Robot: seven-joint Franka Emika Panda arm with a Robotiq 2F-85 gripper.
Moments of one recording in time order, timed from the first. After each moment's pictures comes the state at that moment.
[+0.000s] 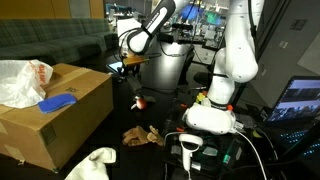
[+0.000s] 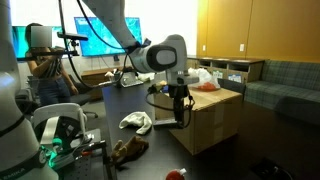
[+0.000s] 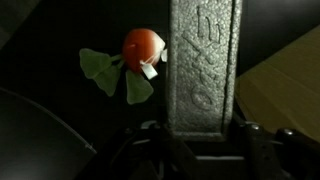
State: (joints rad) arm 0.23 0.20 -0.24 -2.29 -0.20 2.49 0.78
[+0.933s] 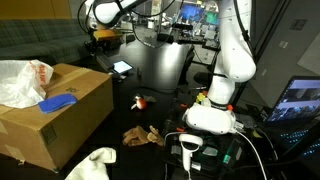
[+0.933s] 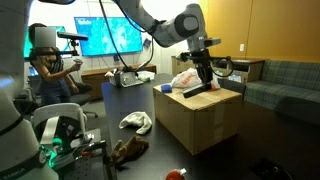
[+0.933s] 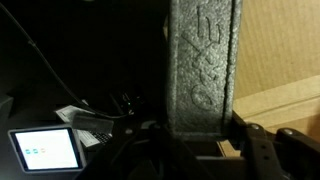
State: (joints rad) arm 0.14 0.39 -0.07 -1.71 -0.22 2.27 0.57
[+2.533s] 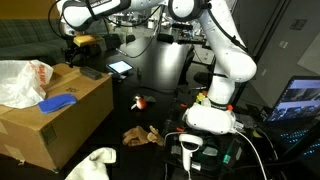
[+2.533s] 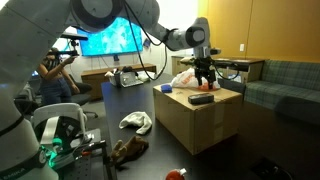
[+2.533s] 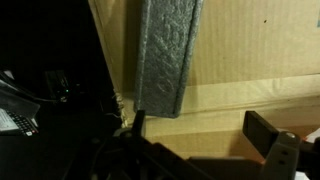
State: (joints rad) arm 0.18 0.73 -0.02 -1.26 -0.11 2.09 0.30
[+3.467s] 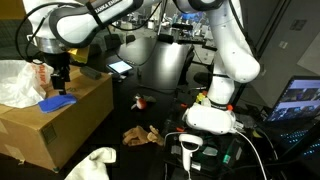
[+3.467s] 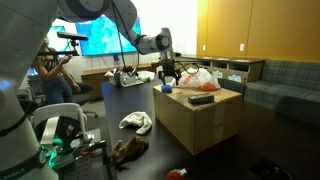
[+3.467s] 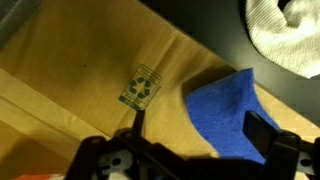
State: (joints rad) arm 0.34 0.59 0.15 -1.52 -0.24 2.16 -0.07
